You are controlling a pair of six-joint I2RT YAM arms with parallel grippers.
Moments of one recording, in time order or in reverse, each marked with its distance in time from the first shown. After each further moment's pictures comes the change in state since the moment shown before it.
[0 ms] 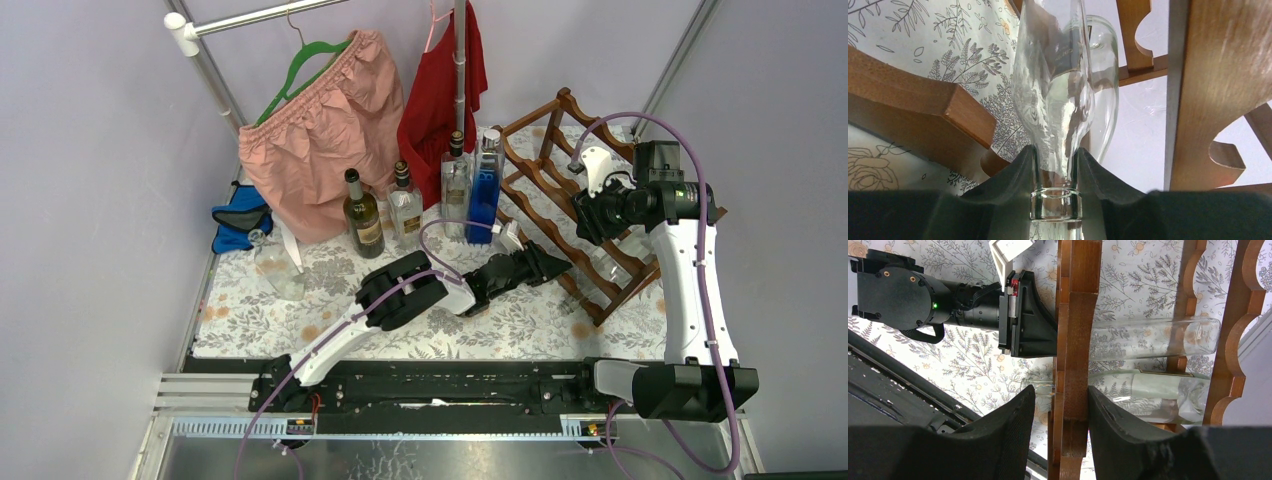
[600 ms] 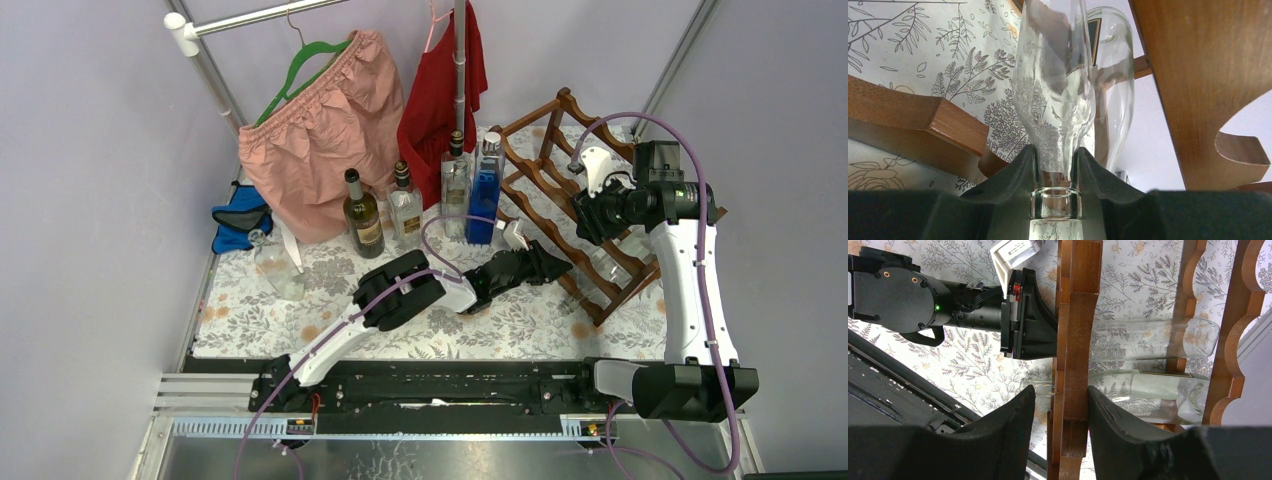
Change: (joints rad) left arm -0.002 -0.027 0.013 -0.085 -0.016 0.151; right arm 0.000 0.000 0.000 0.000 -0.001 -0.005
